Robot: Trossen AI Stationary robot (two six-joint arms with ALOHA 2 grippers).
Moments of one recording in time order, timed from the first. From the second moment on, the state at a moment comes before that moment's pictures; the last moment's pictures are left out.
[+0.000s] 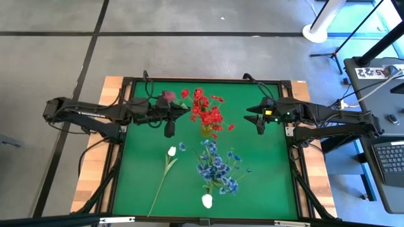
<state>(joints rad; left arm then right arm) 0.02 1.07 0.74 0.26 -0.27 -0.07 -0.09 0.78 0.74 -0.43 0.14 0.39</state>
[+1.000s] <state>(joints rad) -0.06 1.16 0.74 0.42 -0.40 0.15 -0.09 0.80 0.74 -0.41 0.14 0.38</state>
